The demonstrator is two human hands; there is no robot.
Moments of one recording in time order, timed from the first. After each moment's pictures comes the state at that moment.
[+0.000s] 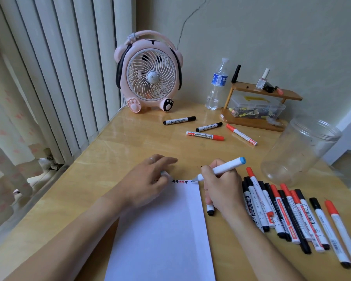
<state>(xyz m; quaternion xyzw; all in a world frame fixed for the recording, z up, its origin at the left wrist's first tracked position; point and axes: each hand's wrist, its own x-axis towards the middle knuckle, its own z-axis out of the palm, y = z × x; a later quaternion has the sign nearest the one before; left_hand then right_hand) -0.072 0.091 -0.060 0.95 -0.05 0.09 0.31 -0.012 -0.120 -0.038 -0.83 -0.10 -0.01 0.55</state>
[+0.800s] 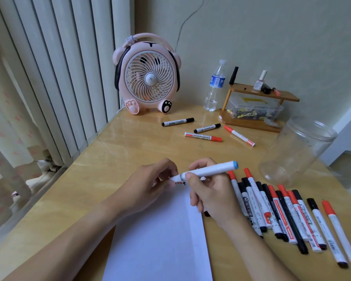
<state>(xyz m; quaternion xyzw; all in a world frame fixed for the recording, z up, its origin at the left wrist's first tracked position) -0.080 0.082 -0.056 0.88 -0.14 0.15 0.42 -0.029 -0.121 -0.035 -0.72 -0.24 0.09 0.65</state>
